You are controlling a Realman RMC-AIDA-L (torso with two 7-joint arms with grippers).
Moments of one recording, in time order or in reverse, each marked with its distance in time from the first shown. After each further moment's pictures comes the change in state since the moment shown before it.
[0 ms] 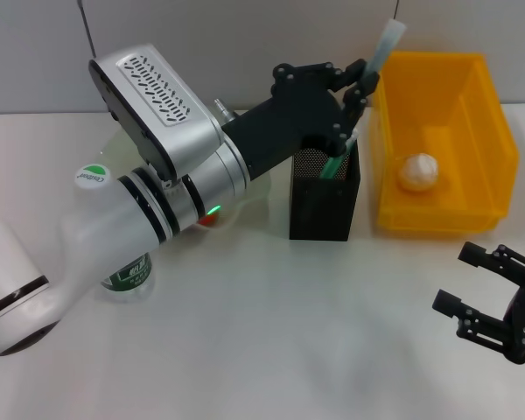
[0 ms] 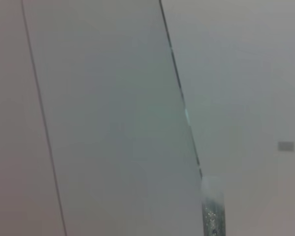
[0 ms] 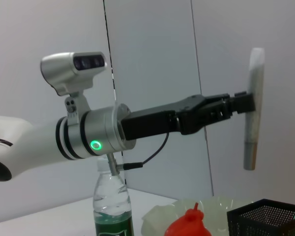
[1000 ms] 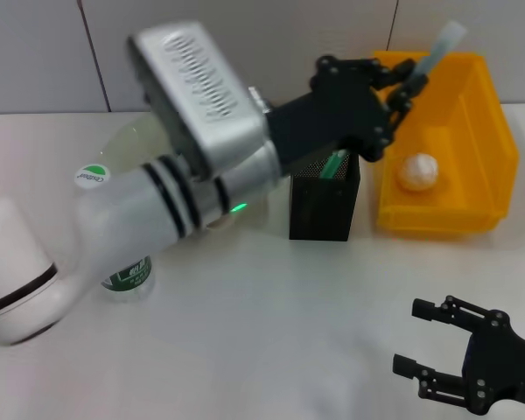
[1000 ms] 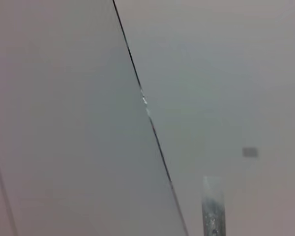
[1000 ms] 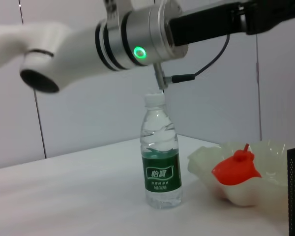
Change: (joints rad) left arm 0.079 0.000 -0.026 0.255 0.254 -0.133 -0.109; right arm -0.014 -0.006 -0.229 0.027 -0.004 0.102 -0.014
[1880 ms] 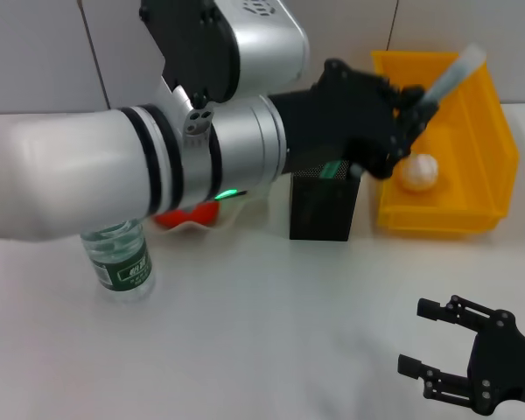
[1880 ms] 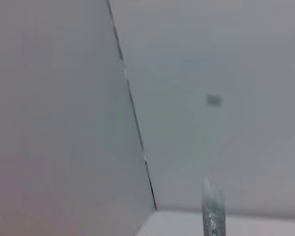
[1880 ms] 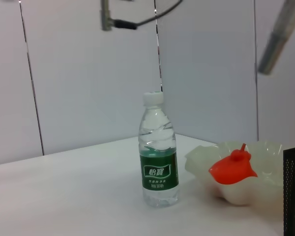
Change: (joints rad) left arm 0.200 0.005 -0.118 0.794 1.582 0.019 -1.631; right arm -0.013 -0.001 0.000 0.023 0.000 -0.002 -0.001
